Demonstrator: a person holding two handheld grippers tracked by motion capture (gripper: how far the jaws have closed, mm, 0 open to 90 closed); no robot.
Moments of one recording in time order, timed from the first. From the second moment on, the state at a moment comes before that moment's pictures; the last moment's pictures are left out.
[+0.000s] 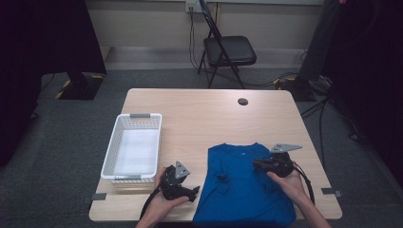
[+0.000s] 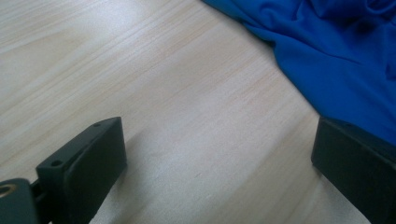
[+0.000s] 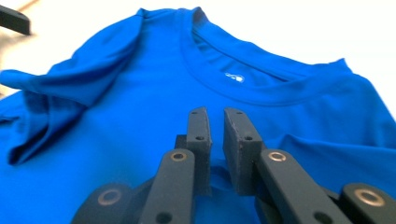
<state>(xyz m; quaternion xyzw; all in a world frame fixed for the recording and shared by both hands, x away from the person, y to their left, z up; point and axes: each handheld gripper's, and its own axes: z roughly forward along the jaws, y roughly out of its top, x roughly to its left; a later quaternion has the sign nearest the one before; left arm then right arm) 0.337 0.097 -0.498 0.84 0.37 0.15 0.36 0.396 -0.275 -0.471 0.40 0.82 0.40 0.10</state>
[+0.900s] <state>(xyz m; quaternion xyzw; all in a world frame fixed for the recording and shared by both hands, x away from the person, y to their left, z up) 0.339 0.079 -0.456 0.84 0.34 0.17 0.38 0.357 -0.315 -0.439 0.40 0.80 0.42 0.14</state>
